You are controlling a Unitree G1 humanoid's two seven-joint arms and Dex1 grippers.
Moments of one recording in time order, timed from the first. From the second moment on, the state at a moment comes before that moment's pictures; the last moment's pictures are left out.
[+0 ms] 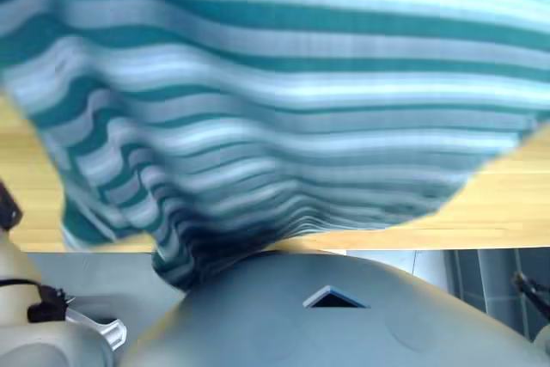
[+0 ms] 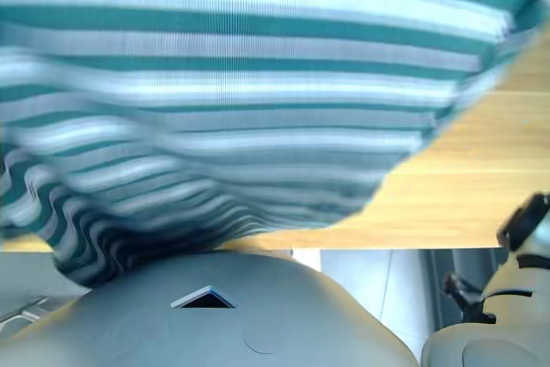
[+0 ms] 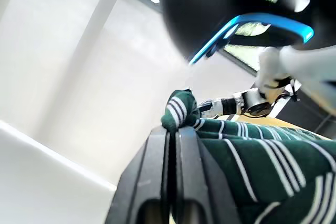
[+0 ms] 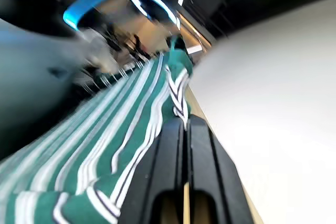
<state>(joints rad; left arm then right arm) -0.84 0.95 0.06 0.08 -1.07 -0.17 -1.39 -0.64 -0.92 -0.26 0.11 0.94 0.10 1.44</state>
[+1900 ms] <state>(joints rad) 0.07 0.89 -0.37 0.12 -0.39 -0.72 -1.25 0.10 -0.87 0.25 0.02 0.22 -0.37 1.31</state>
